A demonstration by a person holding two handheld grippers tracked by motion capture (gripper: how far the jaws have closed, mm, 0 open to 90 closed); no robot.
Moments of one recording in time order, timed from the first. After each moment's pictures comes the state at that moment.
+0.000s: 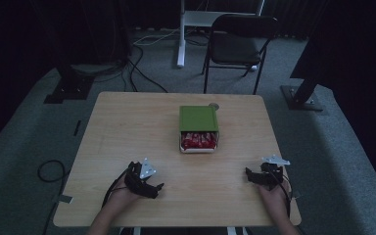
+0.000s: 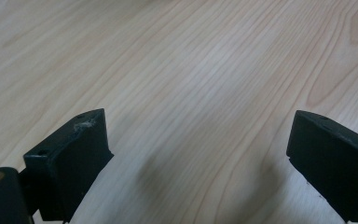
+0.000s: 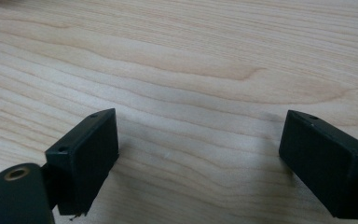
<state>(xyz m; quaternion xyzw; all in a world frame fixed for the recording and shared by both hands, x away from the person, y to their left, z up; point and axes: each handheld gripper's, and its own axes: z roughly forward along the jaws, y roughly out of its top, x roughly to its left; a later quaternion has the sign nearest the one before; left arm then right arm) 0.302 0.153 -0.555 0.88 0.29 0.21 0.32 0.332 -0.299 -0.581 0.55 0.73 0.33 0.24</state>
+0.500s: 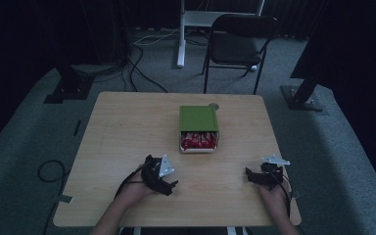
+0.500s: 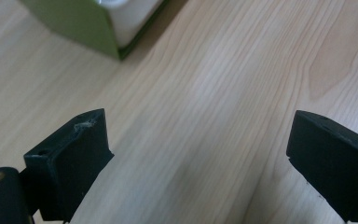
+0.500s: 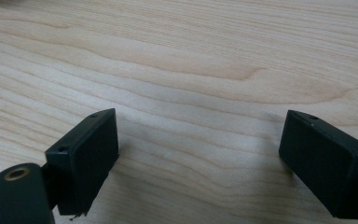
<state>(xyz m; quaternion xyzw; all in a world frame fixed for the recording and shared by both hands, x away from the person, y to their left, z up) 0.311 0.103 -0.535 0.90 0.21 0.23 0.30 0.332 -0.299 -0.580 0.55 0.73 0.33 0.24</state>
